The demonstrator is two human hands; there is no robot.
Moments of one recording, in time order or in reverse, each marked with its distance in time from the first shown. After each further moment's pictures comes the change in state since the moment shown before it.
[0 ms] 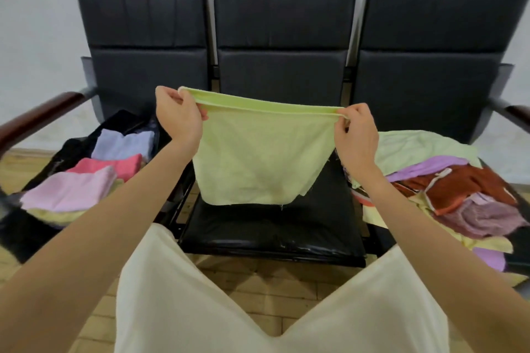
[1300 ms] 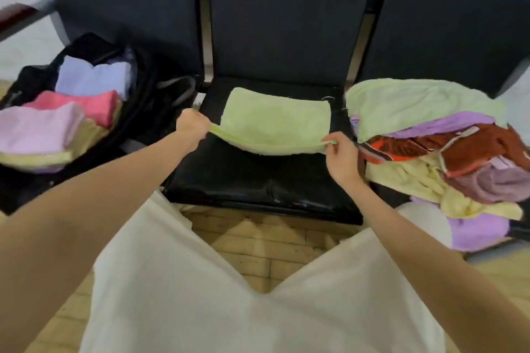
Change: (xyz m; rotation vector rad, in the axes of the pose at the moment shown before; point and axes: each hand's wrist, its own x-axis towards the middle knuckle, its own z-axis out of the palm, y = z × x) left_hand -0.025 -0.175 0.012 0.624 -0.514 -0.501; right_hand -0.119 0.077 0.072 0.192 -0.441 0.311
